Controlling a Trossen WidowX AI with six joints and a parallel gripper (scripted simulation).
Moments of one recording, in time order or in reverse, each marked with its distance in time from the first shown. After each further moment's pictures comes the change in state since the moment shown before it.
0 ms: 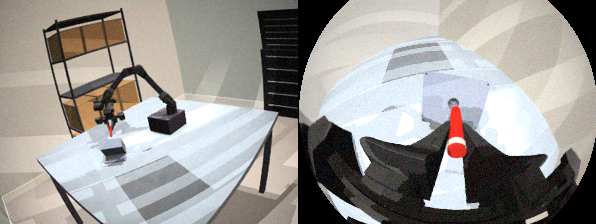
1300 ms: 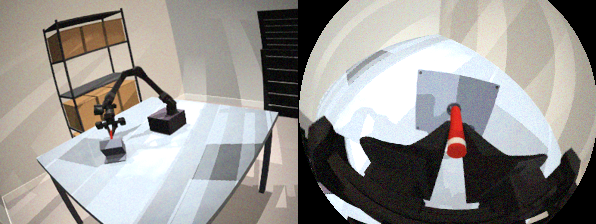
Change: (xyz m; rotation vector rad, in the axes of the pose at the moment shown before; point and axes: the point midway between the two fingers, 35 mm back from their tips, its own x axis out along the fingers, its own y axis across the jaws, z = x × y) arm 0.035 0.001 0.000 -0.015 -0.015 0.001
